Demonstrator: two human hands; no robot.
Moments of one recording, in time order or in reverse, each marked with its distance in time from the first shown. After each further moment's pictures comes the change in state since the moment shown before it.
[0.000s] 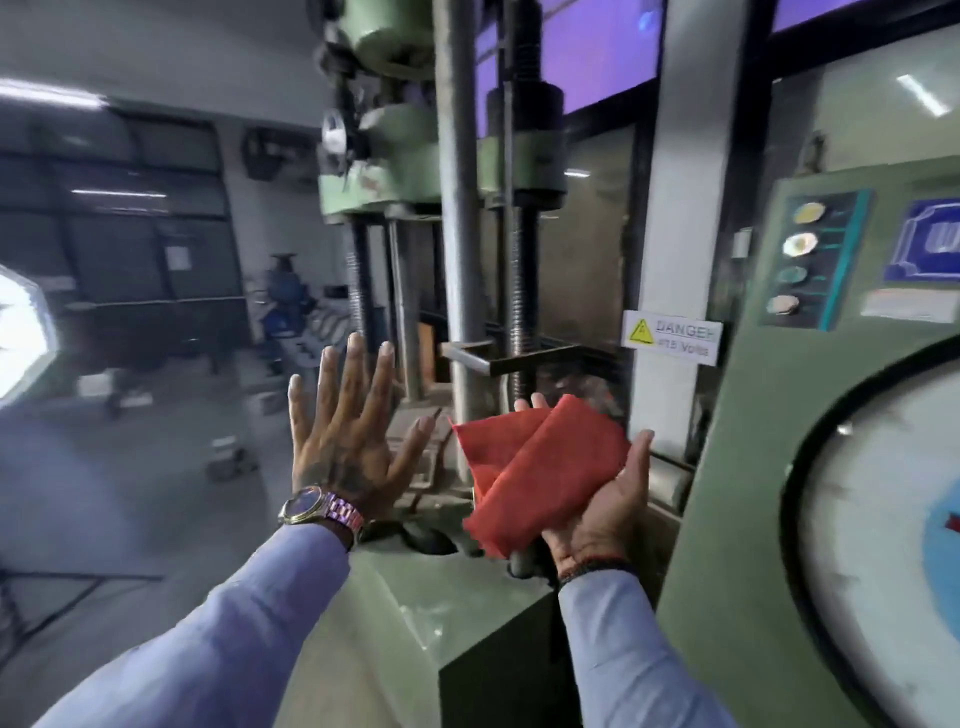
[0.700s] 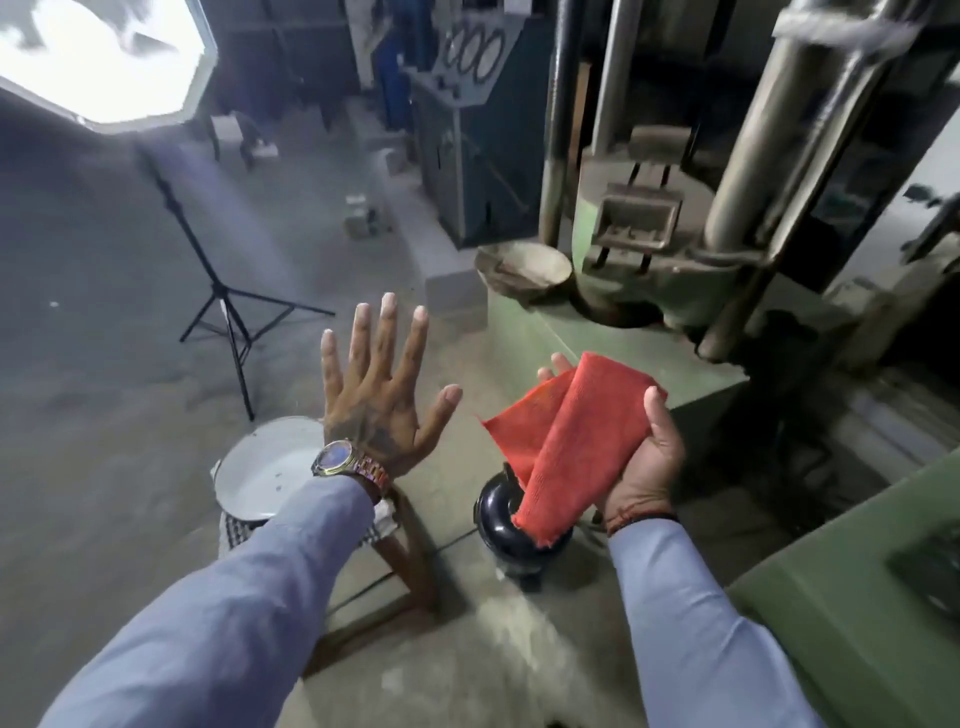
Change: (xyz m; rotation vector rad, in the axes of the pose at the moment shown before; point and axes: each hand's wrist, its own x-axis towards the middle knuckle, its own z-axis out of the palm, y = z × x) left_hand -0.274 -0.373 0.027 0.171 -0.326 -0.113; right_hand -0.157 0.391 -0.072 -0.025 -0.068 0.510
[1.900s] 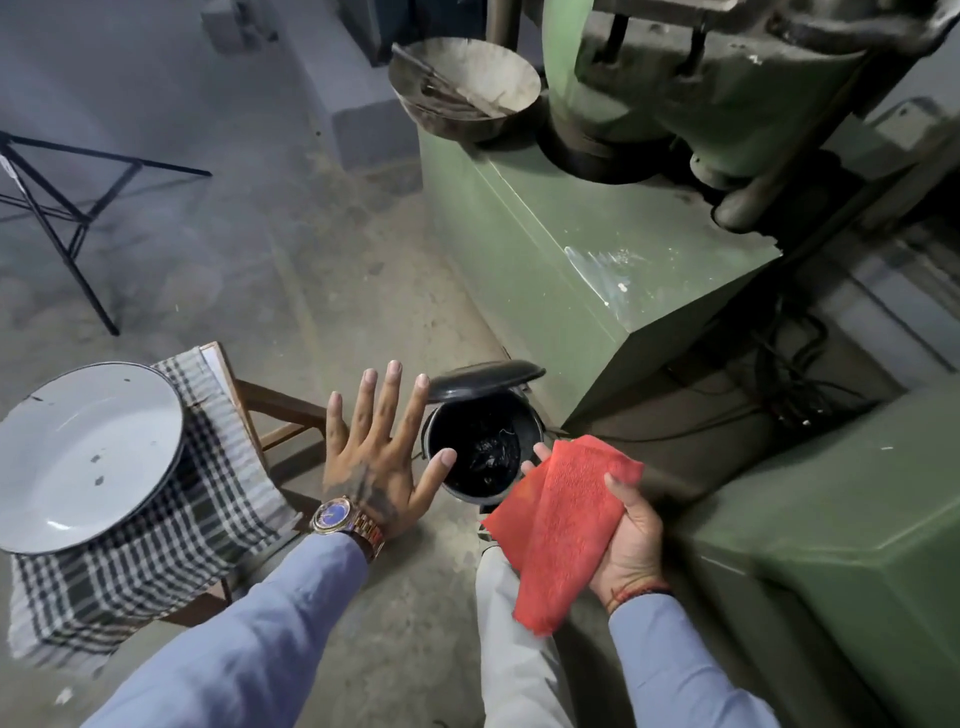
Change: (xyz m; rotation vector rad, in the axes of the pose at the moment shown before) left_hand -0.073 0.018 0.319 -0.115 -0.482 0.029; right_hand 0.000 0.114 -0.298 0.096 0.480 0.255
